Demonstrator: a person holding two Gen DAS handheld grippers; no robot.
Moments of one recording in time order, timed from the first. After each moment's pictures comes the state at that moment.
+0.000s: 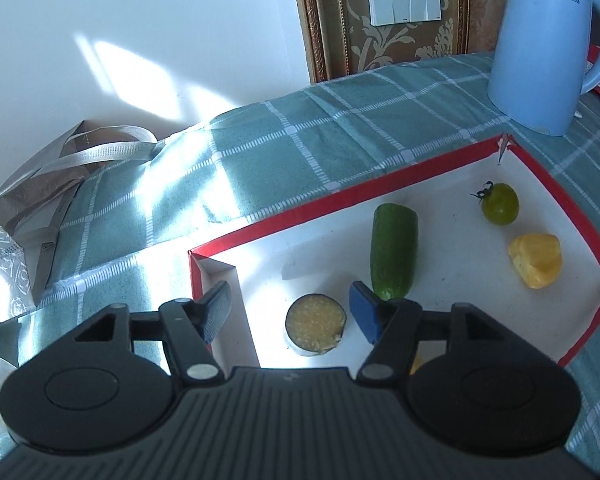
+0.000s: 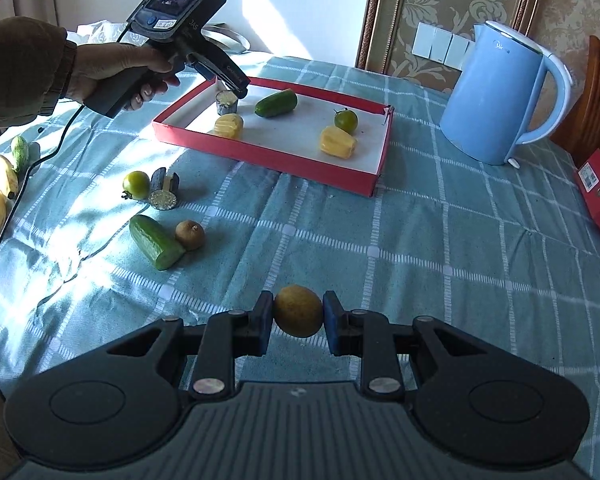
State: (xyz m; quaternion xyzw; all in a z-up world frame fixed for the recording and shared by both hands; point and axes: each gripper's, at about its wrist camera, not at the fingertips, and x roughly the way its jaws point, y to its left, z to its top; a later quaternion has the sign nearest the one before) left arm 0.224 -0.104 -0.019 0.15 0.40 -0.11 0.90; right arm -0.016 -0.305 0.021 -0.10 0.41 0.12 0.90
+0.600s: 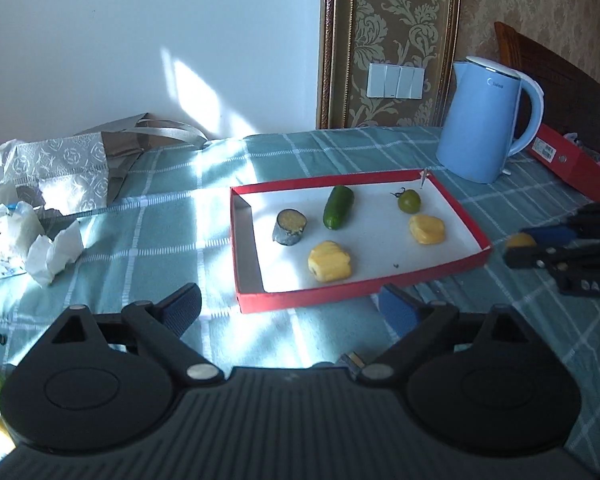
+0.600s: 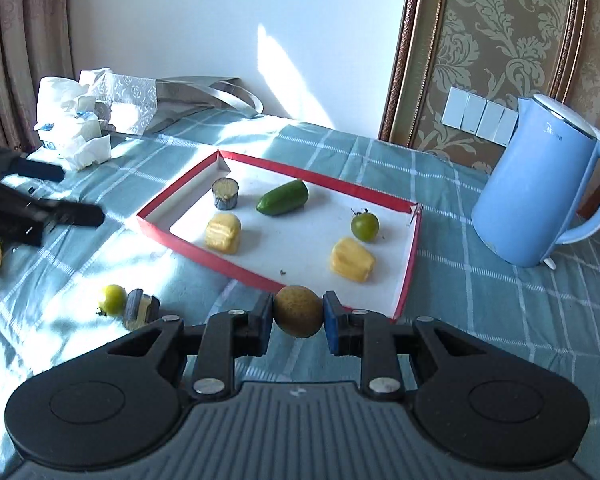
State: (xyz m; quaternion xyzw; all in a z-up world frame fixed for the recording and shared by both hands) left arm 0.011 -0.053 0.038 0.03 0.33 -0.11 0.94; right arm 0.102 -0.281 0.038 -0.10 0.34 0.17 0.92
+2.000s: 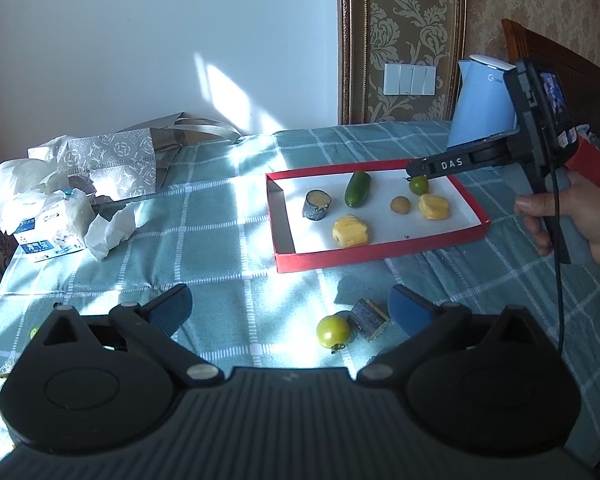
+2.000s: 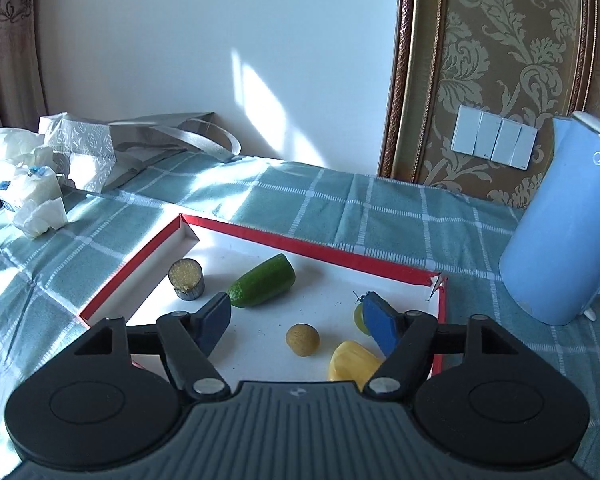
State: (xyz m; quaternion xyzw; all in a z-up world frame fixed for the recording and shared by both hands) left arm -0.050 -0.036 0.061 0.05 0.33 -0.07 0.94; right arm 0.190 -0.264 0.032 -0.05 0.30 0.16 0.94
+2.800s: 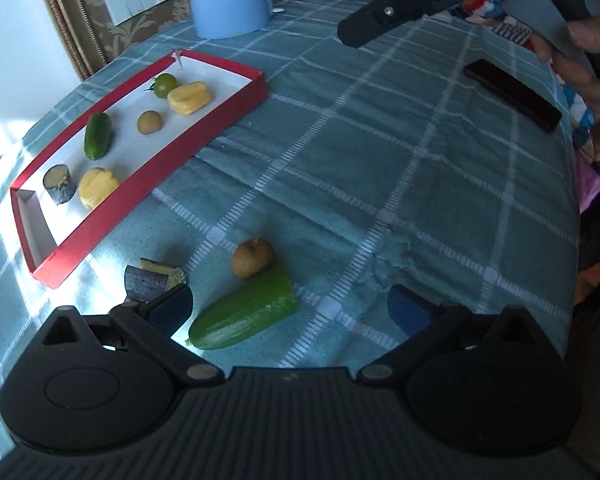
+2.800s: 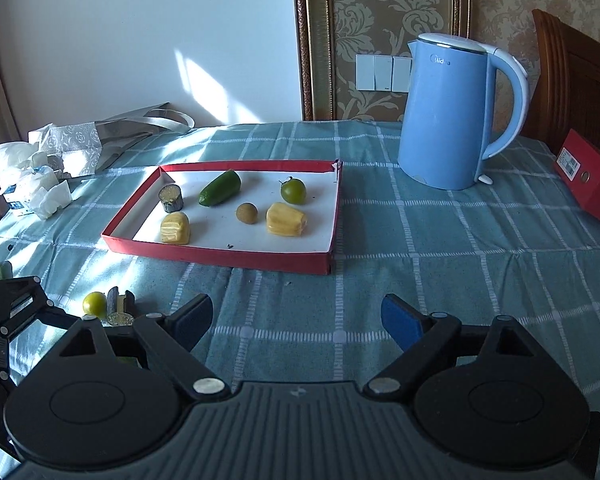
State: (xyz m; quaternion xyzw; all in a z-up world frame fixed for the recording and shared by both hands) left arm -0.036 -0.142 -0.034 0.27 0.40 -0.38 0.79; right arm 0.040 -0.346 0.034 0.02 0.35 0.08 0.93
